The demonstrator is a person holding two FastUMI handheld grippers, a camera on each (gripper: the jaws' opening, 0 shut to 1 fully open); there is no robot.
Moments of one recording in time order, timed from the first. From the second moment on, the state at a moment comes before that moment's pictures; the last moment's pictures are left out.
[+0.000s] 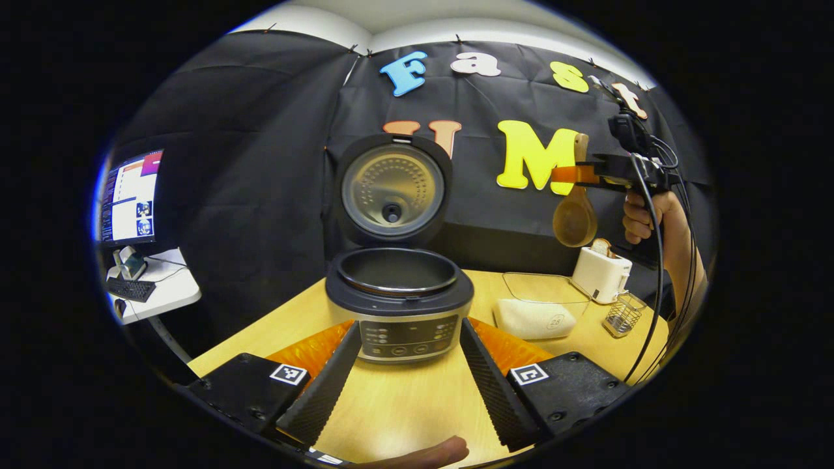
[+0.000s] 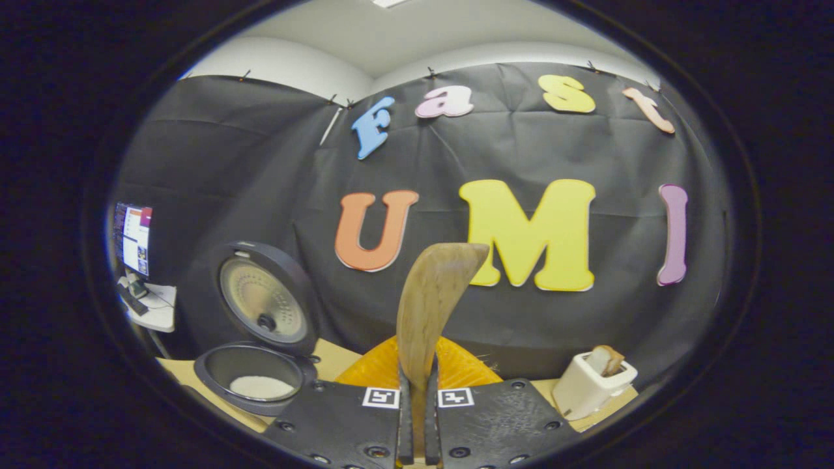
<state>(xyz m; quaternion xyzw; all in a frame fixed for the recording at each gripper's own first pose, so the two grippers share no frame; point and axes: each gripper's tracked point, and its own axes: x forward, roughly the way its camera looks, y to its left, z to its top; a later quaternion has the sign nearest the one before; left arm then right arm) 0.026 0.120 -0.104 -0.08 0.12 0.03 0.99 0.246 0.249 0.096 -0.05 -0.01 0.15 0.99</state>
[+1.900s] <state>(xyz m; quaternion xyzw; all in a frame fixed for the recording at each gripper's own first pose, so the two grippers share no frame) 0.061 0.019 -0.116 -0.06 0.15 -0.03 0.99 0.264 -0.035 -0.053 0.05 0.10 -0.02 0.99</state>
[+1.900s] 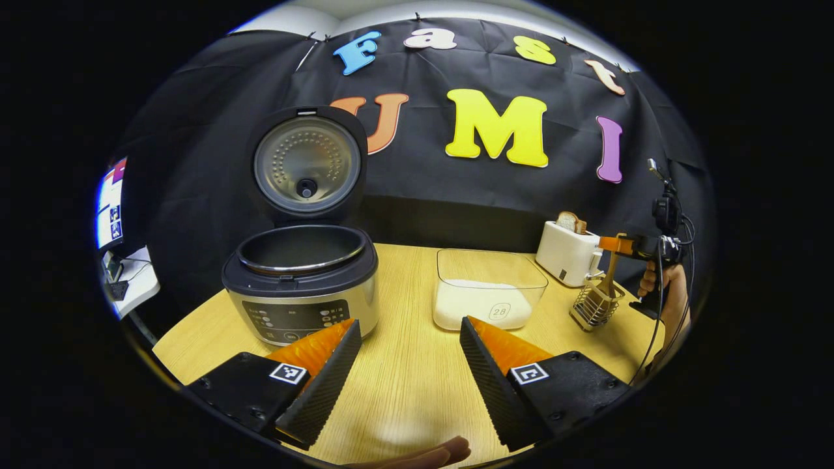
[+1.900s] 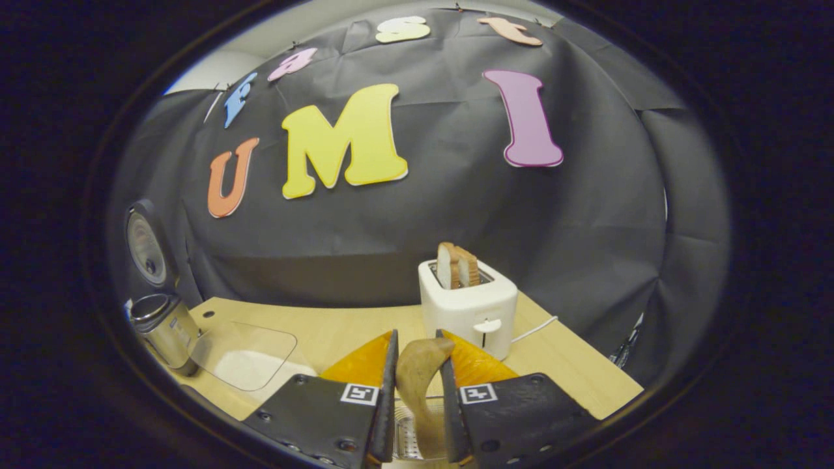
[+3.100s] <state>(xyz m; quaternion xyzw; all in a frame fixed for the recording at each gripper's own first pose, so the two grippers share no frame) 0.124 0.157 0.025 -0.05 0.04 0.08 0.99 0.207 0.000 -0.009 0.02 0.07 0.04 1.00</state>
